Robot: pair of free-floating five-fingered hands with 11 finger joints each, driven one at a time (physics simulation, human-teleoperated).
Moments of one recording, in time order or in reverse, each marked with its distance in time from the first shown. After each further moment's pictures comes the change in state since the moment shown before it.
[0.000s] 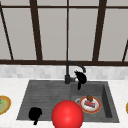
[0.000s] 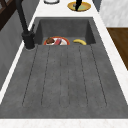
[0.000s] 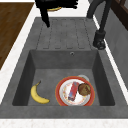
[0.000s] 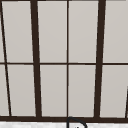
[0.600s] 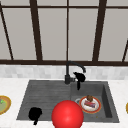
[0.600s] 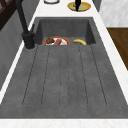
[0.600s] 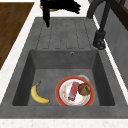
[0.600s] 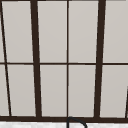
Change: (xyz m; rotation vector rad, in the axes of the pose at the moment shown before) left hand 0.000 0.000 0.000 0.000 0.000 0.000; right hand 0.006 -0.002 -0.021 0.185 0.044 0.011
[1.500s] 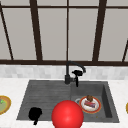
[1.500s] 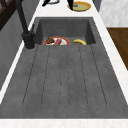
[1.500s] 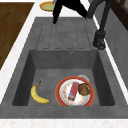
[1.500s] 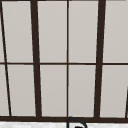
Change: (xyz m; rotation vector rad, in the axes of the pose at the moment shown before) left hand 0.000 0.000 0.000 0.000 0.000 0.000; right hand 0.010 -0.019 -0.071 0.332 0.099 0.013
